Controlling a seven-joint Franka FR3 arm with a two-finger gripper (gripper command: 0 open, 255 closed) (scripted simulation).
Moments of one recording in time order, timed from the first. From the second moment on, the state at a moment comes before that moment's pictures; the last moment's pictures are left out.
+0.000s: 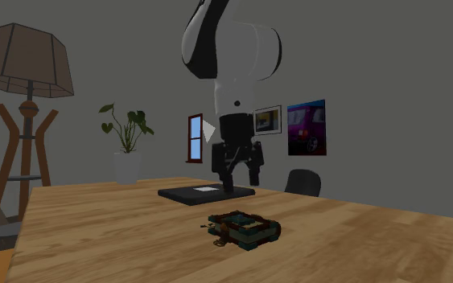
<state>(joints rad) 0.08 0.45 -0.08 -1.59 -0.06 2.02 -0.43</state>
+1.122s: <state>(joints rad) 0.09 0.87 -0.04 -1.13 -0.07 1.98 -0.53</state>
